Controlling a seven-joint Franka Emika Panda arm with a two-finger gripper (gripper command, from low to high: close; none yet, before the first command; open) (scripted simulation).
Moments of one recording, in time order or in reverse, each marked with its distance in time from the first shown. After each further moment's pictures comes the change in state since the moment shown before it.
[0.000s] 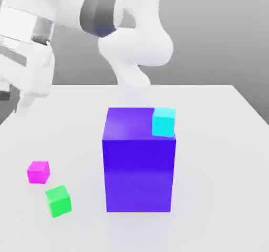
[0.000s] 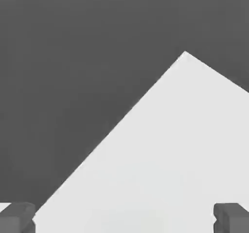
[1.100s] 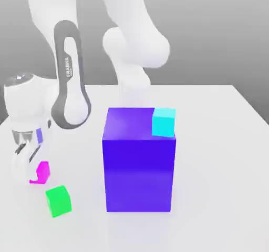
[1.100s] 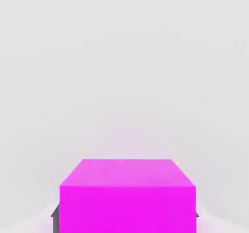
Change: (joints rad) arm -0.262 0.583 -0.032 -0.159 0.356 0.450 0.053
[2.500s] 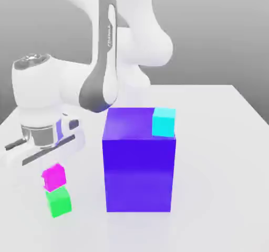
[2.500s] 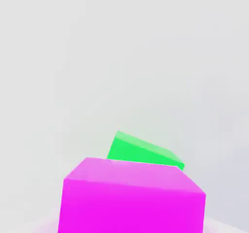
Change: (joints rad) arm 0.273 -0.172 0.056 0.078 -0.127 -0.243 1.060
